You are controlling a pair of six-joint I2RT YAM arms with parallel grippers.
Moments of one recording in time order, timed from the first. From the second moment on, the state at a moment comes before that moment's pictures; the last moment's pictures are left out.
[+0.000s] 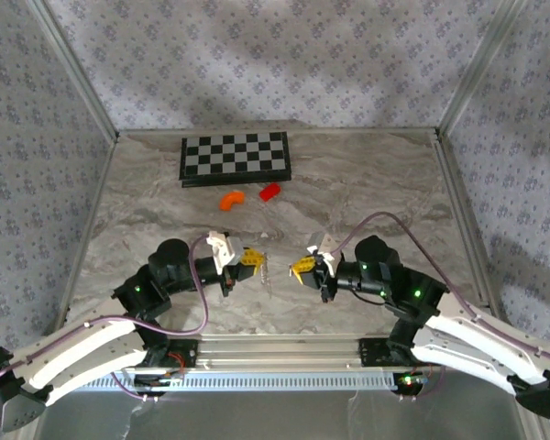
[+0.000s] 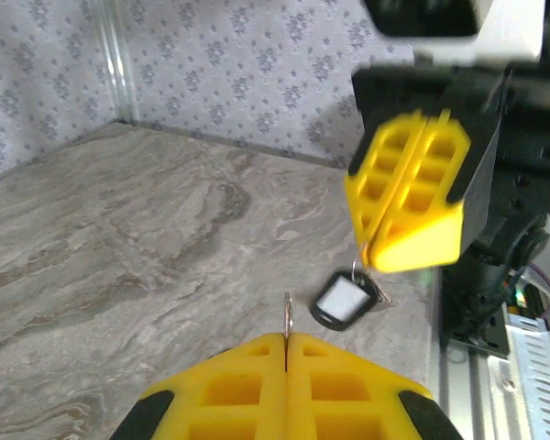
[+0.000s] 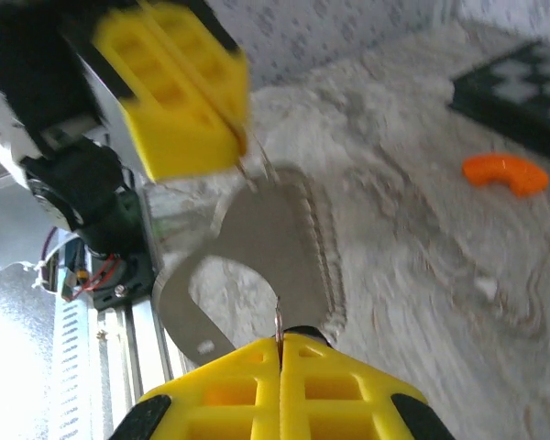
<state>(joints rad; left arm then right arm) -0.92 0.68 0.54 -0.01 0.35 -0.01 0.98 0.71 0.68 -0.30 -0.26 0.04</state>
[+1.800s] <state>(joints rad) -0.94 0.67 0.56 -0.02 0.49 -0.02 1.01 0.88 0.91 -0.52 -0.36 -0.10</state>
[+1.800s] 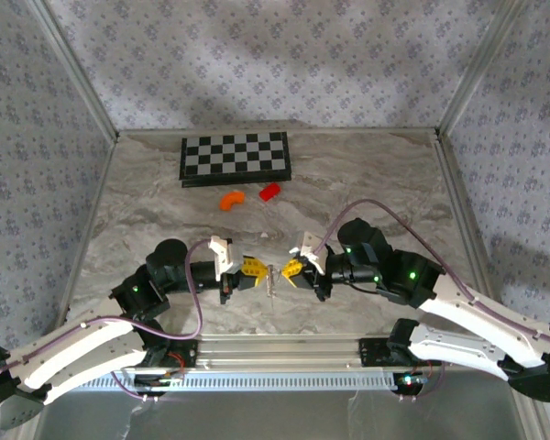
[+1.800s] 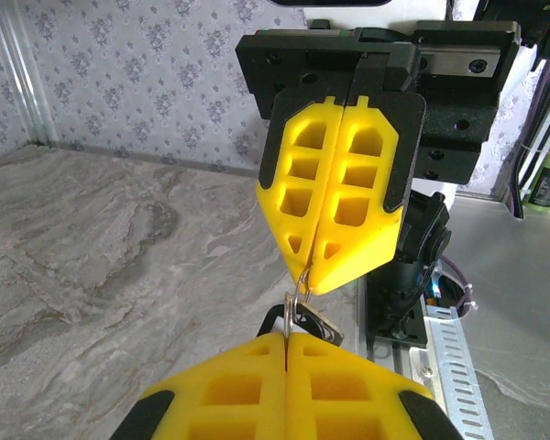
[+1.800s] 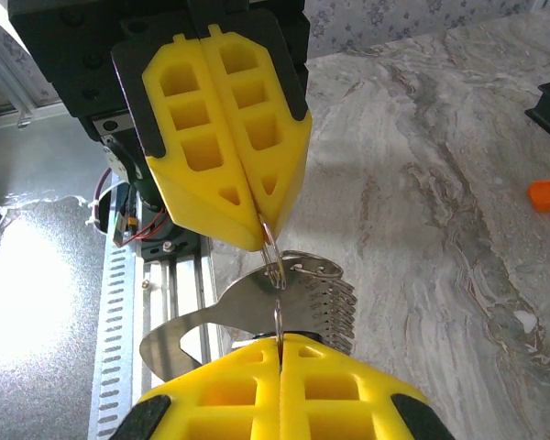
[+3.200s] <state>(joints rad) -0.94 0.67 0.56 -0.01 0.48 -0.02 1.01 0.90 0.91 -0.49 -0.36 -0.09</state>
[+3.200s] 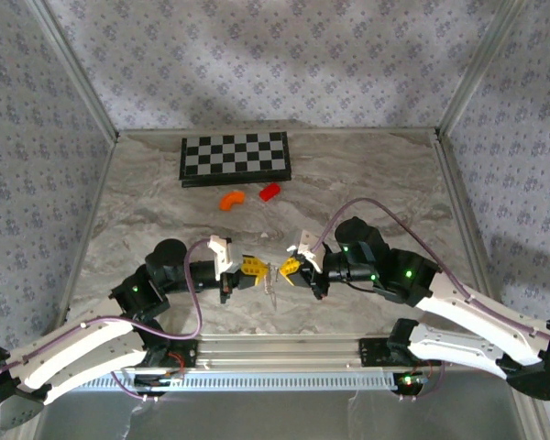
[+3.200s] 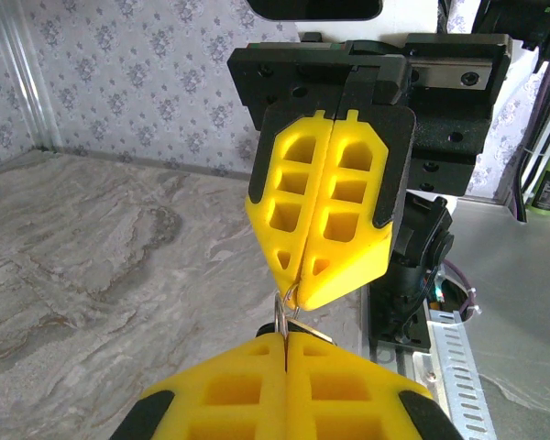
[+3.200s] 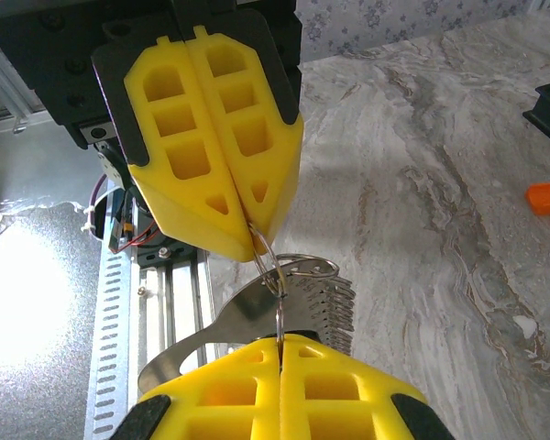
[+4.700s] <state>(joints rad) -0.94 0.68 0.56 -0.01 0.48 -0.02 1.01 0.89 0.92 -0.49 -0.35 -0.09</state>
